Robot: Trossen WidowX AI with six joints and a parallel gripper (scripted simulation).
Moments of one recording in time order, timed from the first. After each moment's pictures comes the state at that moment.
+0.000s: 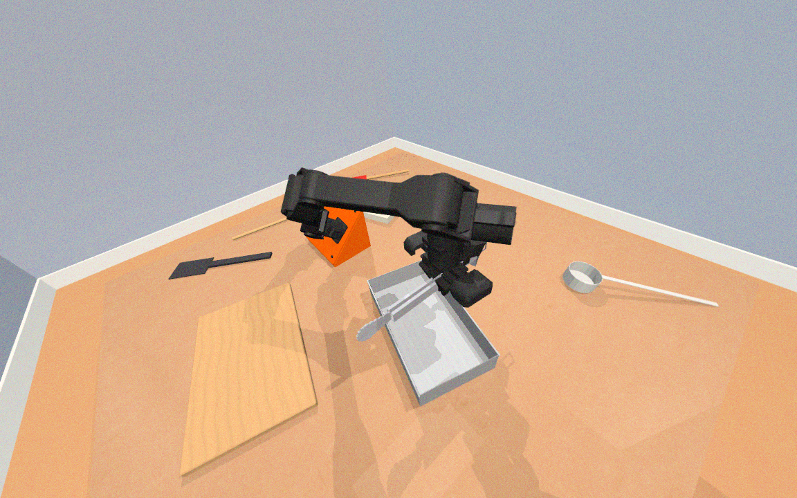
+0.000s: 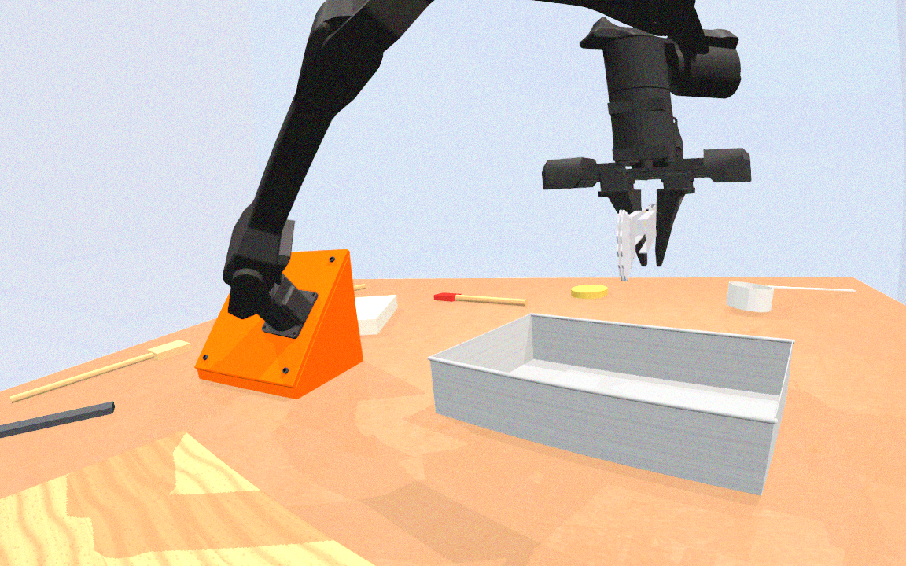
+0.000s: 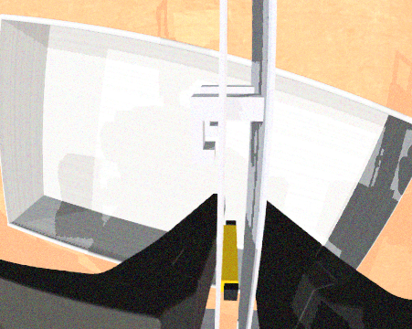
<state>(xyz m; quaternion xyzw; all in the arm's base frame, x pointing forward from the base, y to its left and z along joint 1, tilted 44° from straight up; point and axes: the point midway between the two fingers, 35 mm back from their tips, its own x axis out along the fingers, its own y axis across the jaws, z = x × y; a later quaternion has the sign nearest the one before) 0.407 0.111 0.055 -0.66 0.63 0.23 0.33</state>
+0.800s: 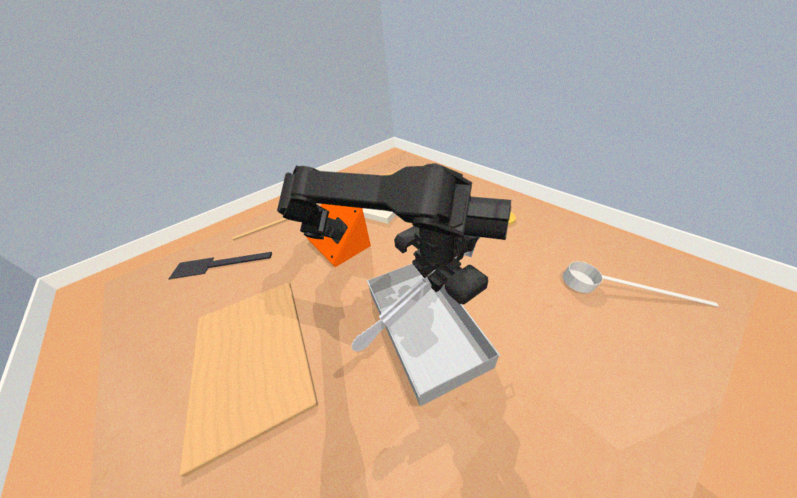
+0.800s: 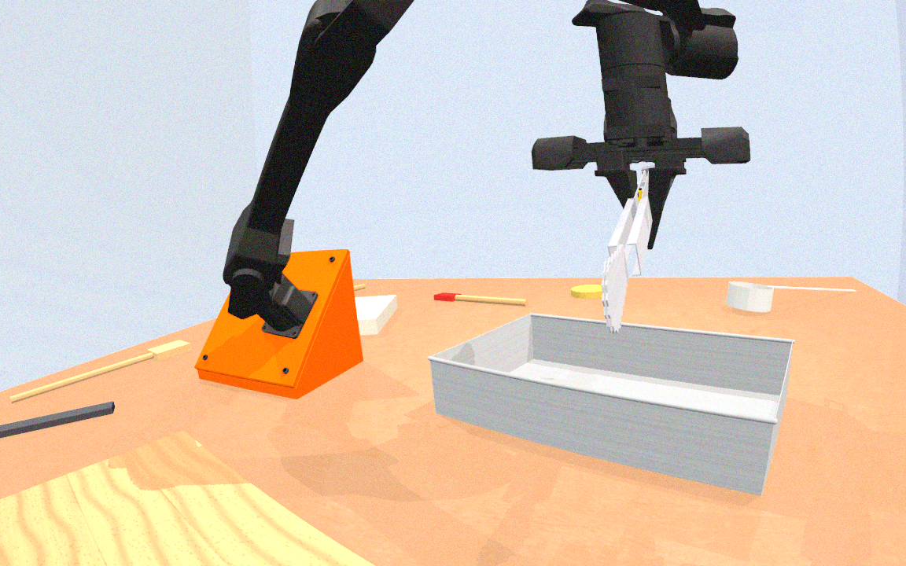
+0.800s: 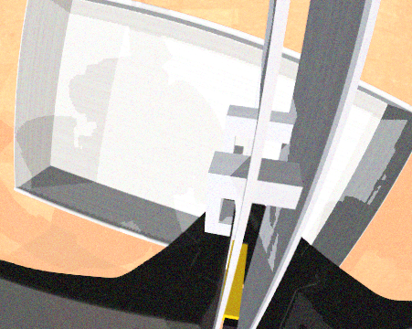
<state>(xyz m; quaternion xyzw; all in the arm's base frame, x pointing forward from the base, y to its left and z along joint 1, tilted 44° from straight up) 0.403 0.112 0.079 -0.67 0.63 0.25 0.31</state>
